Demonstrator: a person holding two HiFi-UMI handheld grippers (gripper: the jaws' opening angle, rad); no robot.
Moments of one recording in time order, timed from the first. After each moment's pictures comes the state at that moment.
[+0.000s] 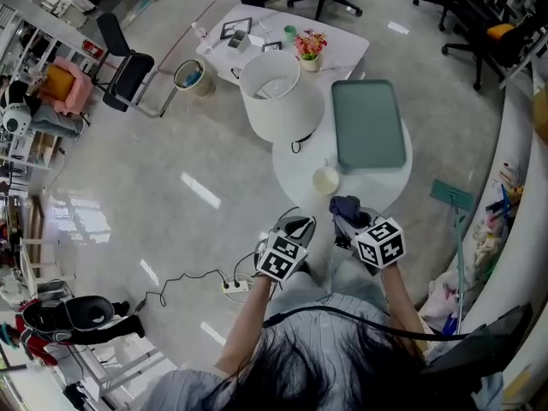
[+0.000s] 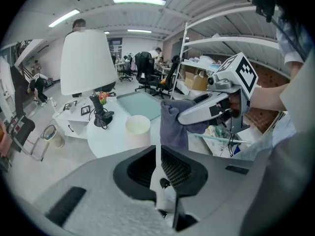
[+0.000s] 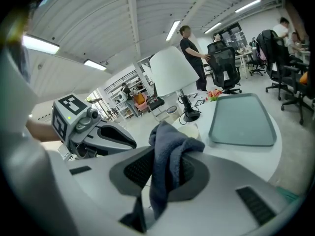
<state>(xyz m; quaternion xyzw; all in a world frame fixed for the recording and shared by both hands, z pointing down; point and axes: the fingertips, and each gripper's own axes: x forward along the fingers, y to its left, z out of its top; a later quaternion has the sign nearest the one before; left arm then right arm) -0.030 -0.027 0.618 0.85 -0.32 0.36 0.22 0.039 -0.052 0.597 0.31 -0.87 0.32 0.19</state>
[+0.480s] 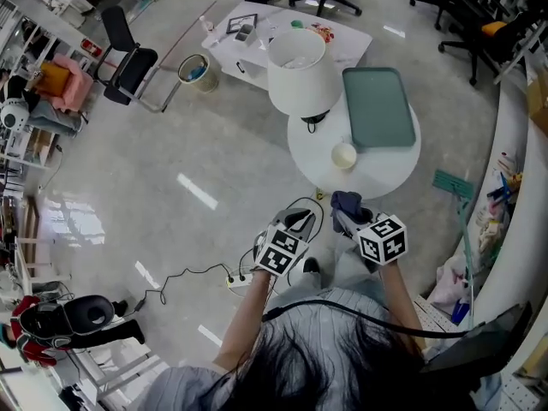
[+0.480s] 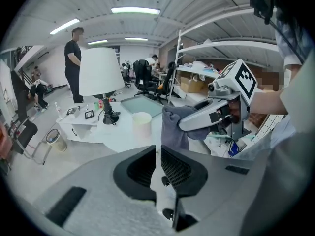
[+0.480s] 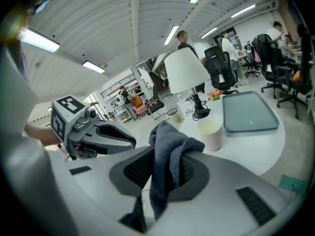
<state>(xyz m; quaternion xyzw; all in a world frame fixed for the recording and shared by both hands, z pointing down) -0.082 0.022 0.594 0.87 -0.31 0.34 0.19 -0.014 0.007 0.581 0.34 -0.87 0.32 0.17</state>
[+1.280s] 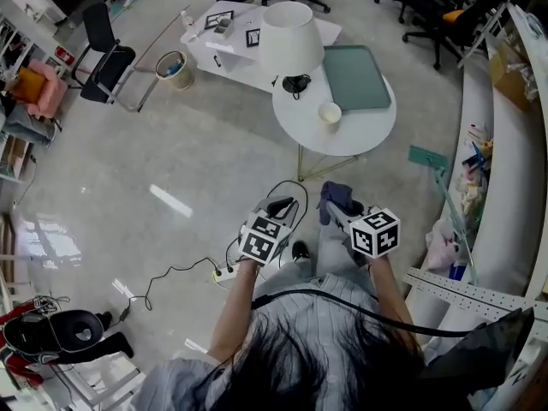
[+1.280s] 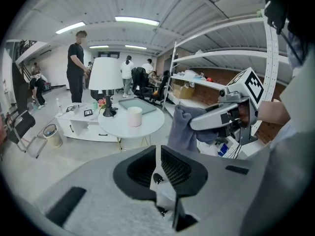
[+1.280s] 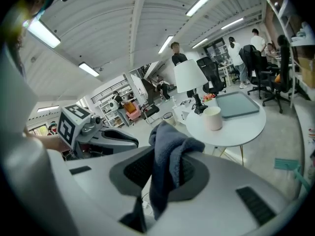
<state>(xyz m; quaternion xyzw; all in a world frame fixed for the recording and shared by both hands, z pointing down) -0.131 0.125 0.577 0.89 -0.30 0.29 0.19 -0.049 0.133 0.558 0.41 -0.85 0.31 0.14</state>
